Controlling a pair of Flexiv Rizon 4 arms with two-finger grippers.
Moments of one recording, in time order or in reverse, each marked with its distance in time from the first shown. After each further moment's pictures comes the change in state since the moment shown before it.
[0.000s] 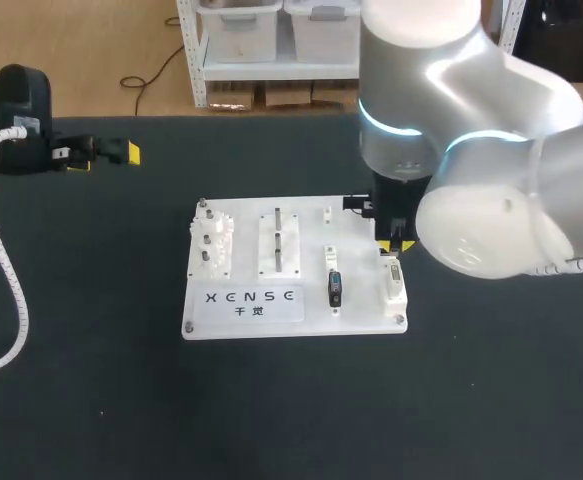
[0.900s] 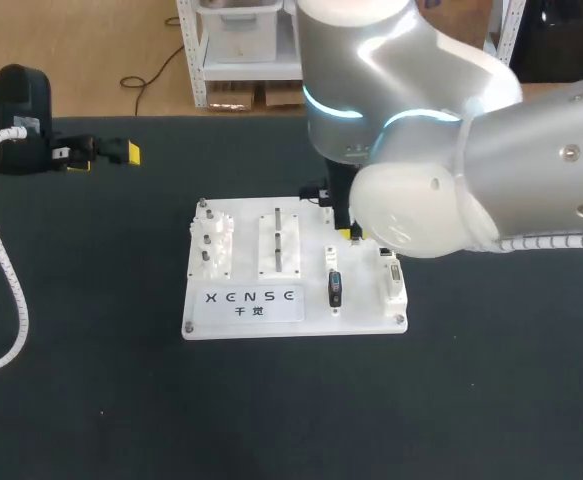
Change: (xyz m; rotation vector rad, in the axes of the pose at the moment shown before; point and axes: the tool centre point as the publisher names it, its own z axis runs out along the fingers) left arm 0.000 0.000 0.000 0.000 0.000 0.000; right arm -0.007 0.047 -0.014 0.005 0.005 -0.077
